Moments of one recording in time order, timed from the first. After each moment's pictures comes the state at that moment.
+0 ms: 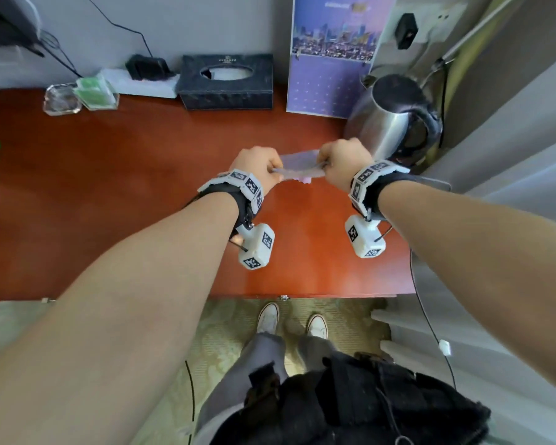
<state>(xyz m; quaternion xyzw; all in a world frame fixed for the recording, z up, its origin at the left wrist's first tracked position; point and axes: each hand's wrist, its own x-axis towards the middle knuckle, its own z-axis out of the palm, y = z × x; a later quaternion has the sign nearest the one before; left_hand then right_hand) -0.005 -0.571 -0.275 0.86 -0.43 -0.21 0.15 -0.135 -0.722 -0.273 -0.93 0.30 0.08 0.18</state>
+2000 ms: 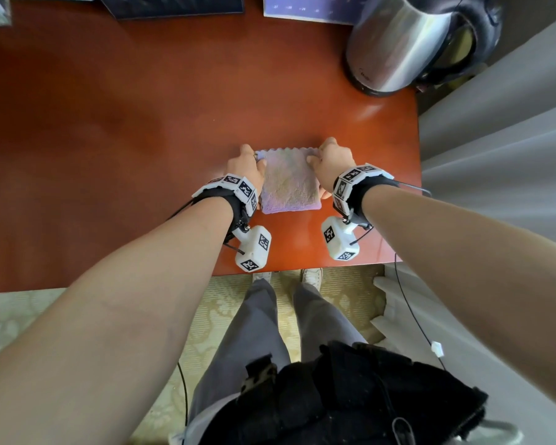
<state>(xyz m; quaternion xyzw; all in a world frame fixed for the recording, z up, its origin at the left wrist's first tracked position) -0.029 -0.577 -0.420 0.90 -0.26 -0.34 0.10 -0.149 -0.701 -0.405 -0.74 0.52 0.17 0.39</state>
